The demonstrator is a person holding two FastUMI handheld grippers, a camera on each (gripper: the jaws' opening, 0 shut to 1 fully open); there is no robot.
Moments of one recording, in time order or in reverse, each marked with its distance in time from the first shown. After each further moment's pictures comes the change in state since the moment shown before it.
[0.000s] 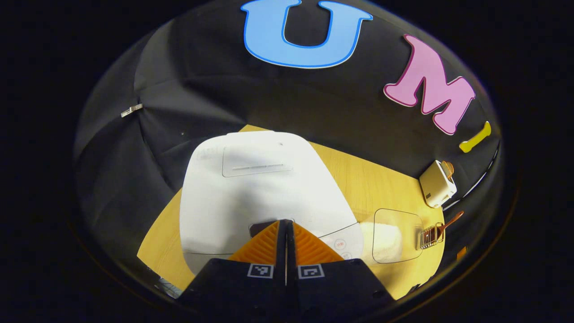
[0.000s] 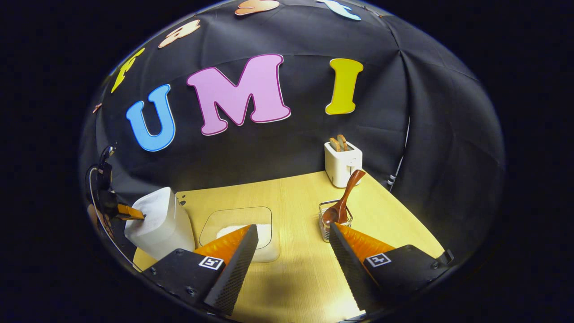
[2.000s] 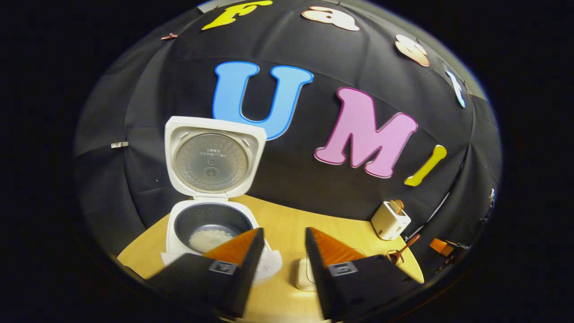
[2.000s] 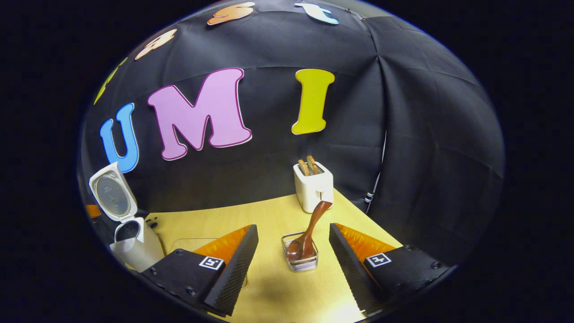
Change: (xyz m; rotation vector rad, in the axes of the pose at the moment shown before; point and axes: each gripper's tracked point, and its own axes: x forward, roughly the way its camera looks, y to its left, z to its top) left arm -0.116 -0.112 0.027 0.055 -0.468 -0.232; right arm 0.056 -0.093 0.059 0.025 -0.109 -0.151
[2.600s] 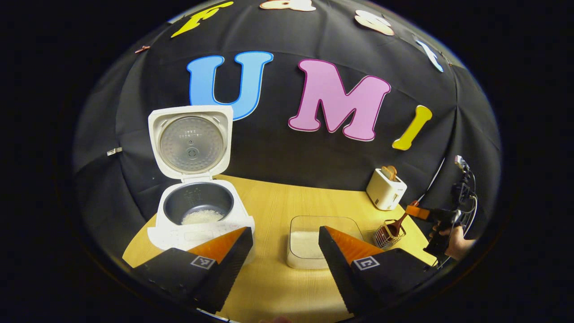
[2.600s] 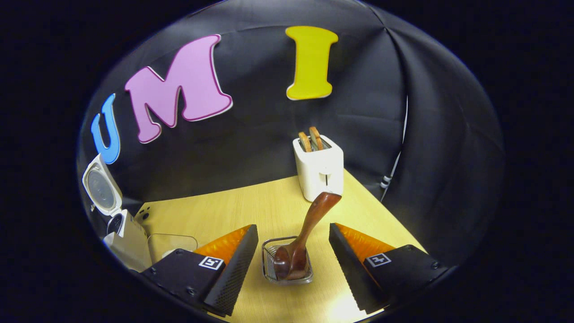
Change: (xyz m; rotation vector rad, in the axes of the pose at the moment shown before) left arm -0.022 -0.048 -0.065 0.130 0.116 0.029; right arm 0.129 -0.021 -0.058 0.044 0.178 0.070
